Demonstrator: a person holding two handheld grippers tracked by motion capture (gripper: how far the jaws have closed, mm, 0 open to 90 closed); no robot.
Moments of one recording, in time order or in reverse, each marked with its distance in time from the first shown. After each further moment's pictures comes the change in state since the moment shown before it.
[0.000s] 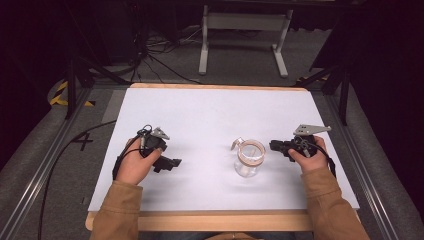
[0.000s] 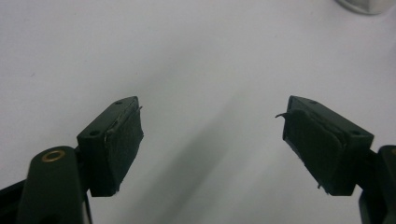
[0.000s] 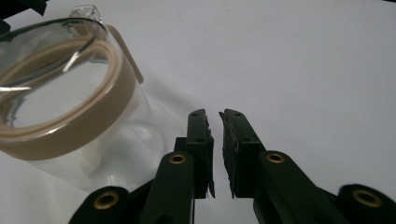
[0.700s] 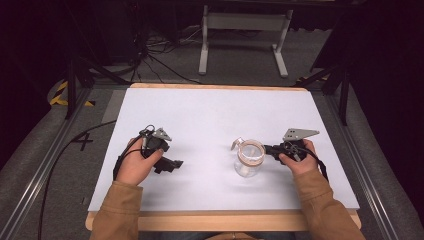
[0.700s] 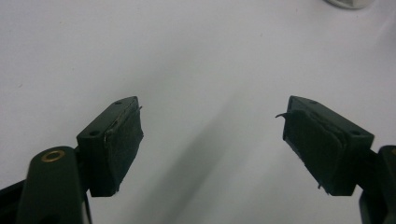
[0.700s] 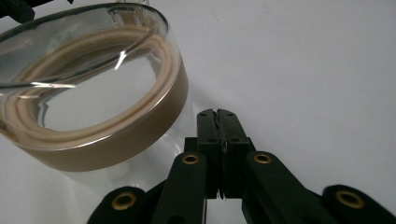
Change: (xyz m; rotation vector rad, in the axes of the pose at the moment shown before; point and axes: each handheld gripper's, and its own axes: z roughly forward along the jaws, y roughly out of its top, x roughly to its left) left arm -0.004 0.002 0.000 0.010 -0.017 0.040; right arm 0.019 -0.001 0.021 -0.007 0.072 -0.066
